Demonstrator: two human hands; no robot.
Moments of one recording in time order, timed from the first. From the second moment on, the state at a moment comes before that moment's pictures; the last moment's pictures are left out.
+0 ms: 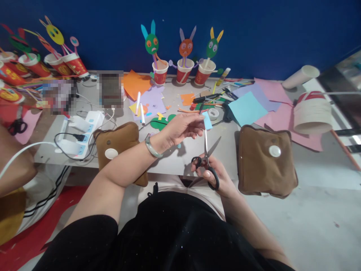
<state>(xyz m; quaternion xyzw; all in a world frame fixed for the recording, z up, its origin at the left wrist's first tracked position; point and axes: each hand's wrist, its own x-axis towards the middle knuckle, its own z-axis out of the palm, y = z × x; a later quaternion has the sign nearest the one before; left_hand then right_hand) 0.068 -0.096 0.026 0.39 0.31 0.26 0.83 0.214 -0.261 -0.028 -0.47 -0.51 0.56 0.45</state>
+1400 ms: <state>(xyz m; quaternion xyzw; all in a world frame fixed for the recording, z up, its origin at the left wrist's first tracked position) 0.060 -0.102 0.029 0.56 0.22 0.17 0.78 0.240 -0.256 -0.035 -0.35 -0.45 0.68 0.46</state>
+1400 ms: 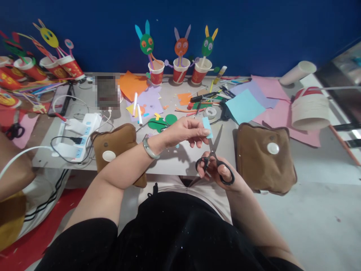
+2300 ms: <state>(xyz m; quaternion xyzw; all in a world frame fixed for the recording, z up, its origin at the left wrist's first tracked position) 0.060 -0.098 0.016 0.59 0.15 0.21 0.76 0.250 -0.260 -0.028 -0.38 -0.45 0.66 0.46</state>
